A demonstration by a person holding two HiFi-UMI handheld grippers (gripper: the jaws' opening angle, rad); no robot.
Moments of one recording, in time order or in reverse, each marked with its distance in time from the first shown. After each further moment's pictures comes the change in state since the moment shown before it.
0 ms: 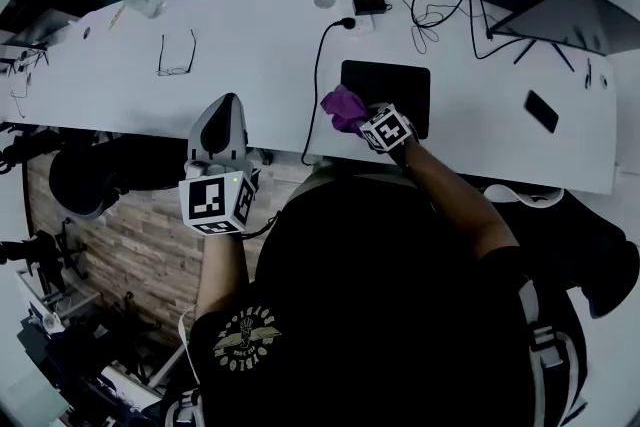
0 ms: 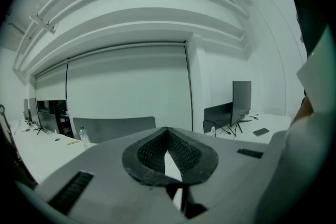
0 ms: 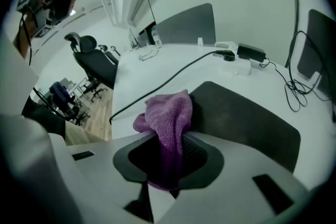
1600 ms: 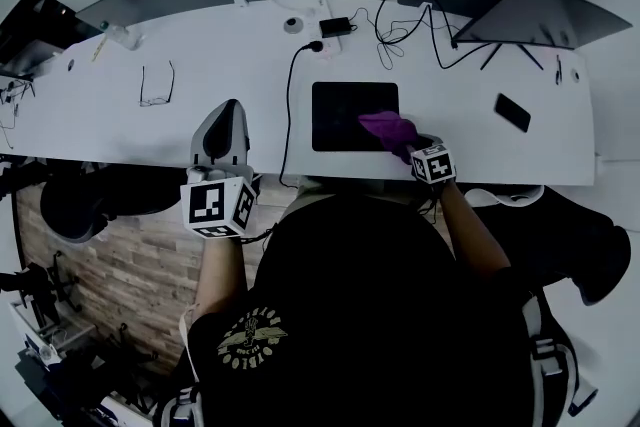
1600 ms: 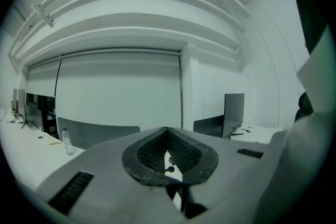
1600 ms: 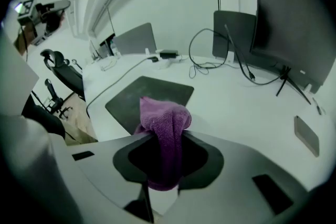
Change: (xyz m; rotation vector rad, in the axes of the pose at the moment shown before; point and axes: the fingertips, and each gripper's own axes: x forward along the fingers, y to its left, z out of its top) left arm 0.025 -0.051 0.030 -0.055 -0.101 -0.087; right arm -0.144 -0.115 -0.134 0.286 -0.066 -0.330
